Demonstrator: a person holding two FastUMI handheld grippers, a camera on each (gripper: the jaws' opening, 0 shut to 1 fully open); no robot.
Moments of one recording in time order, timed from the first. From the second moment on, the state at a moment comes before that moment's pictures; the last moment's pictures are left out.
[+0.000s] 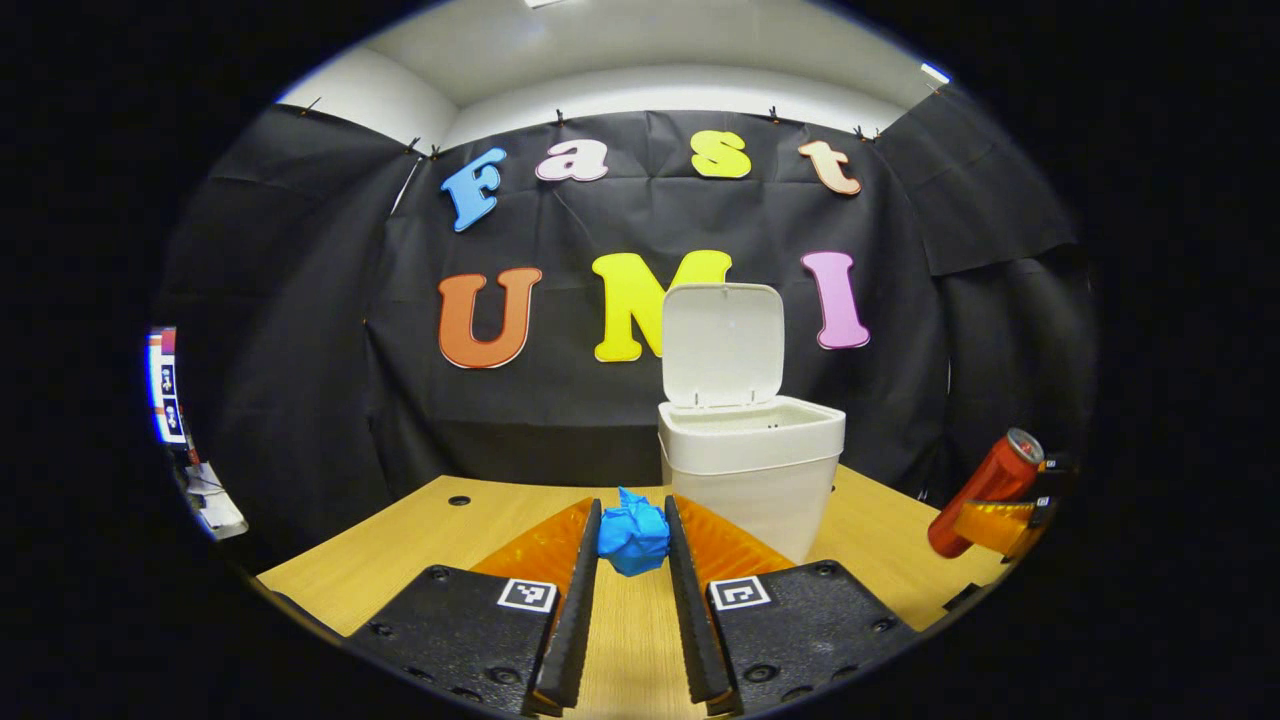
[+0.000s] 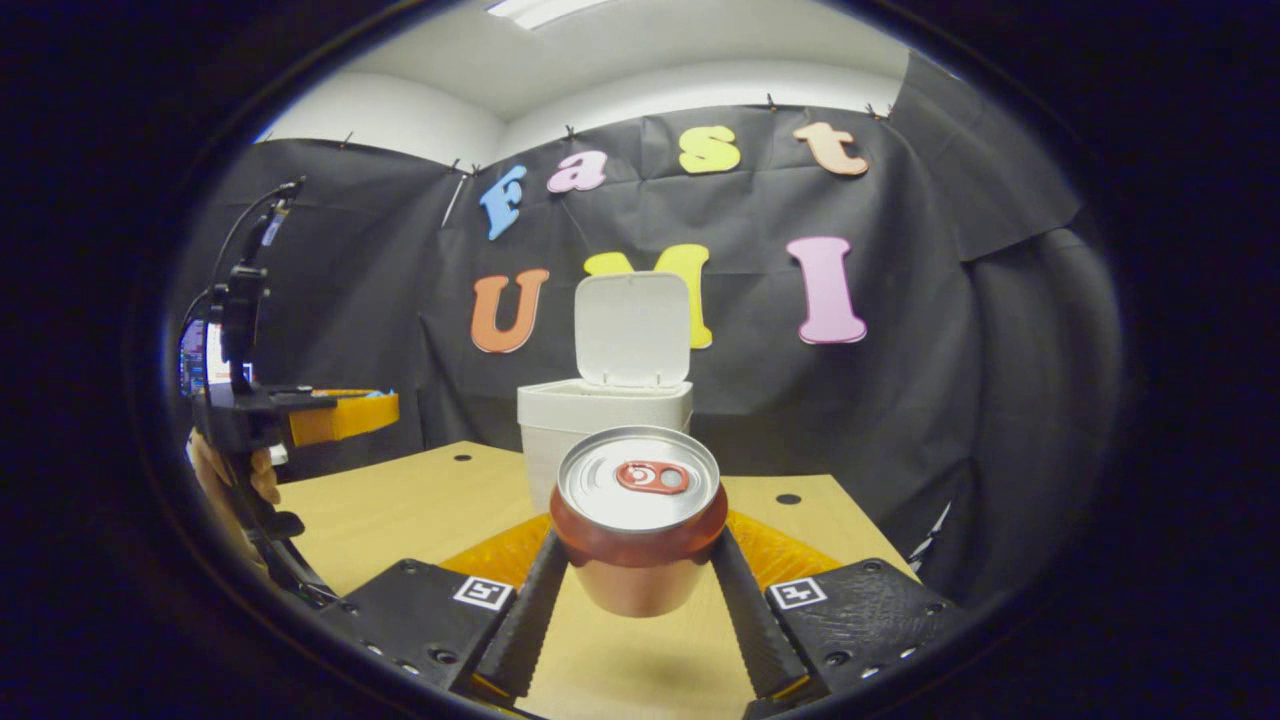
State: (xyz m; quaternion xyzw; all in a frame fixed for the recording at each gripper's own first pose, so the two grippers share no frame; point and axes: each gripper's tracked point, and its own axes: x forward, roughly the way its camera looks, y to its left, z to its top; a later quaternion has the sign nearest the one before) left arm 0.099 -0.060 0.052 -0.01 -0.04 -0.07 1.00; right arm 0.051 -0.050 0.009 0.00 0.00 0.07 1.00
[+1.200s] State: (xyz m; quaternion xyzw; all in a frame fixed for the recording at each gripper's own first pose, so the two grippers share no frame) left arm 0.281 -0.199 0.150 0.02 -0.11 -0.14 0.98; right arm 0.041 -0.093 0.030 0.03 -0.04 0.04 1.00
